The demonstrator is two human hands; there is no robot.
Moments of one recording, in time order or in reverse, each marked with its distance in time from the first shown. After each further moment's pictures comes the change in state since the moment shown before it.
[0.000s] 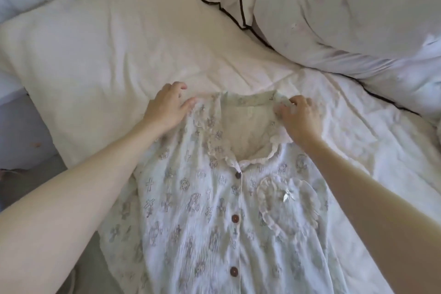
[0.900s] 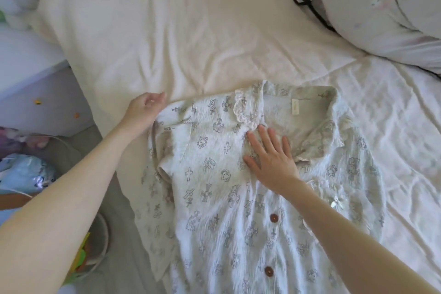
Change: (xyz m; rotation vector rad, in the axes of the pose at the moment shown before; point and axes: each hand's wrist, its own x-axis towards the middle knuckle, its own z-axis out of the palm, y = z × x) left_hand -0.038 -0.128 -0.035 -0.414 0.074 -0.390; right_hand -0.088 -0.031 0.125 -0.423 -0.521 -0.505
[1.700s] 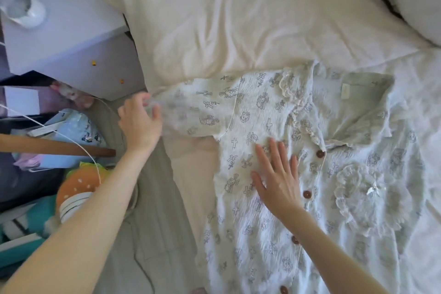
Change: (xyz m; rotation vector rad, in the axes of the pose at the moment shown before) left_hand -0.100 -0.074 -0.053 0.375 0.504 -0.082; right_hand -0.083 -0.088 0.039 0.265 0.155 -0.128
